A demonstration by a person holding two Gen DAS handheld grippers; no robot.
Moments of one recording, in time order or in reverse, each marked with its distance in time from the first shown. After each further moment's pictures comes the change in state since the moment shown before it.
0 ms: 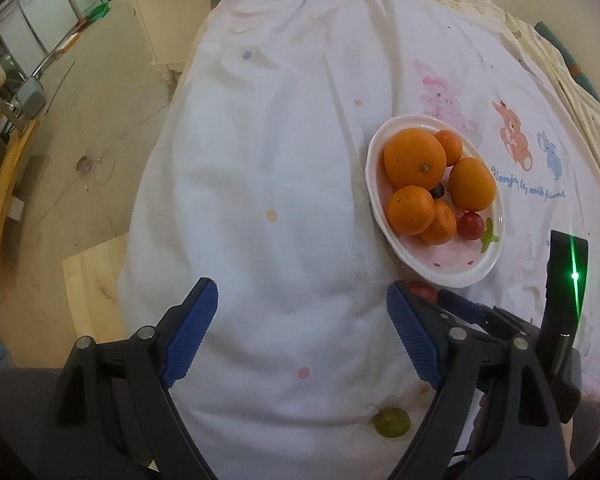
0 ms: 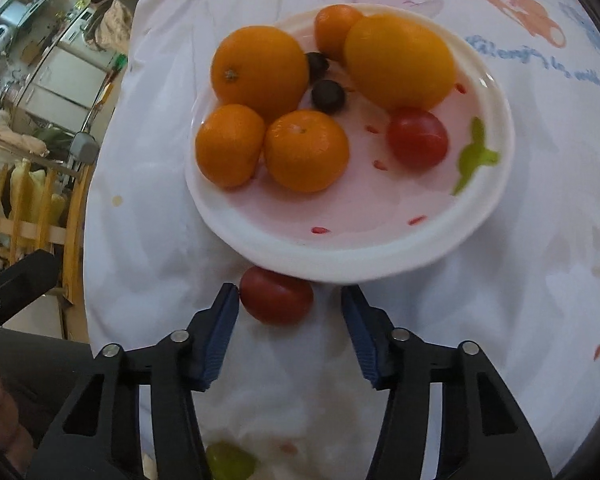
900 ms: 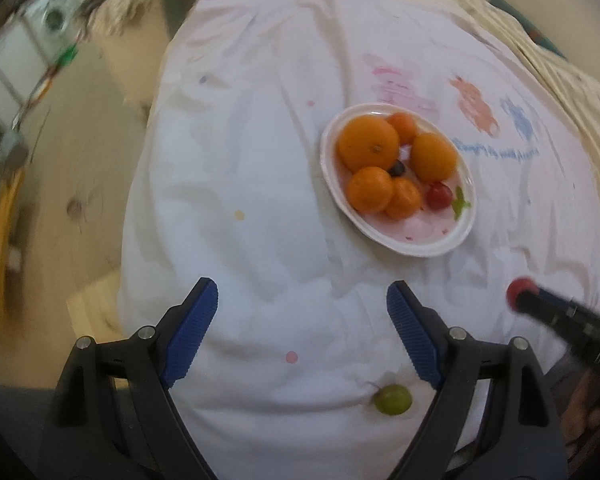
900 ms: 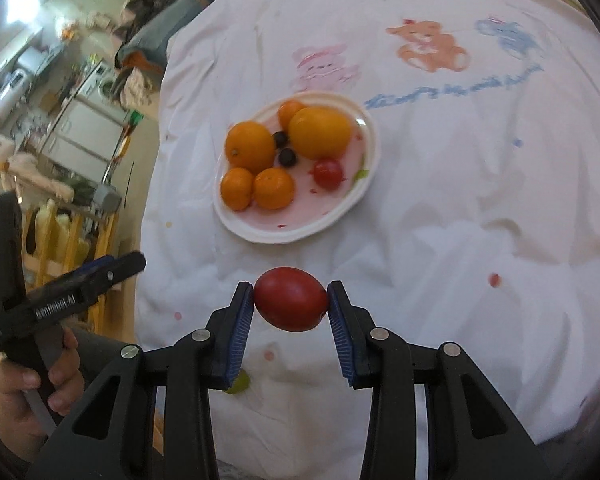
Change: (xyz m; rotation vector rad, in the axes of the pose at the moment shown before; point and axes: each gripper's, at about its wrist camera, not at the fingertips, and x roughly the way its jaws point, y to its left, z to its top) left arm -0.021 -0.026 -0.025 0.200 -0.067 -0.022; right arm -0.123 -0.043 -0.057 0.096 -0.205 0.067
